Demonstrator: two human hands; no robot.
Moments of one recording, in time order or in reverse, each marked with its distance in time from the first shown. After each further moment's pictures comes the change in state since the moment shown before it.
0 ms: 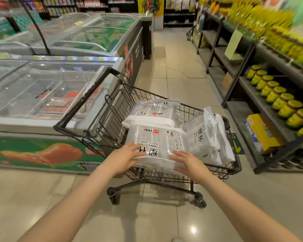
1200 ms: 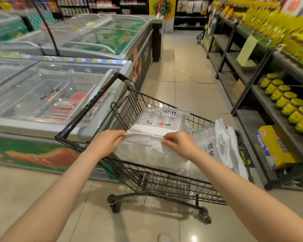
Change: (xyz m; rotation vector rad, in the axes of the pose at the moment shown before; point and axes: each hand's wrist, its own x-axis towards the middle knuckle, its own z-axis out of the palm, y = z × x) left_hand 0.021 -0.079 -0.070 -0.082 0.346 -0.231; right_hand 0.117 -0.057 -0.080 0.184 0.101 -0.053
